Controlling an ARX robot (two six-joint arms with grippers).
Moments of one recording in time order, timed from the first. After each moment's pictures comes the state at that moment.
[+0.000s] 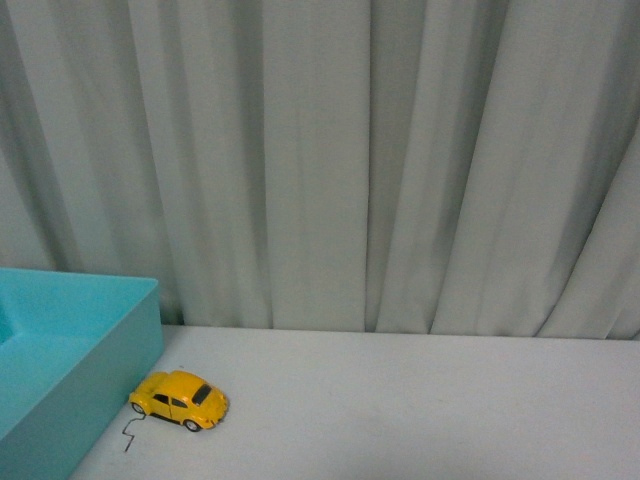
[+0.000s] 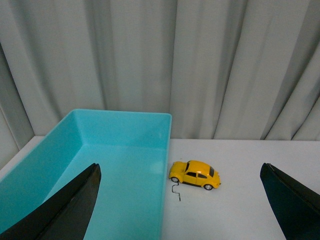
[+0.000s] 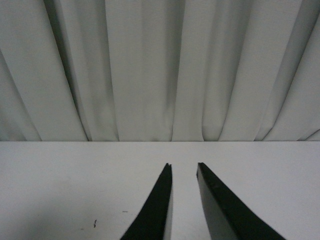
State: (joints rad) left arm 0.00 0.01 0.01 0.00 0.00 0.00; right arm 0.00 0.00 0.01 0.00 0.00 -0.01
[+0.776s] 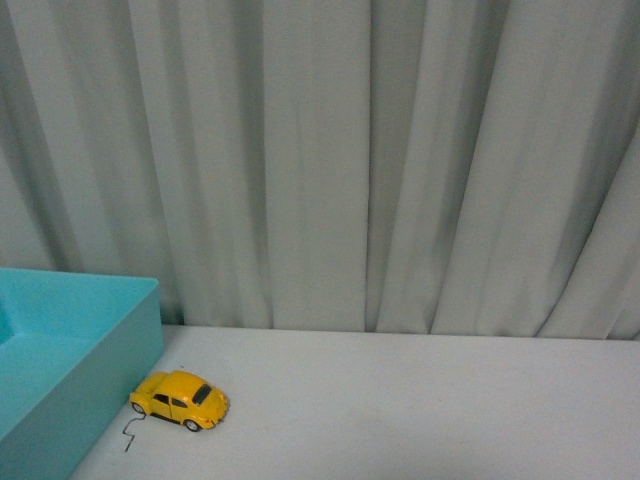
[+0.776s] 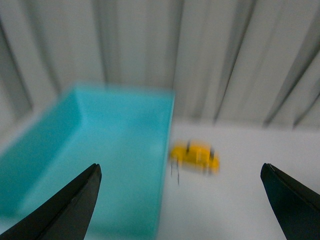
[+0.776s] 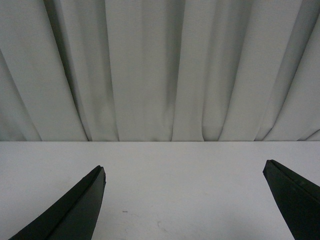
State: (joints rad) left arm -0.01 0.03 0.05 -0.13 -0.03 -0.05; right arm 0.00 0.00 0.01 0.00 0.00 -0.01
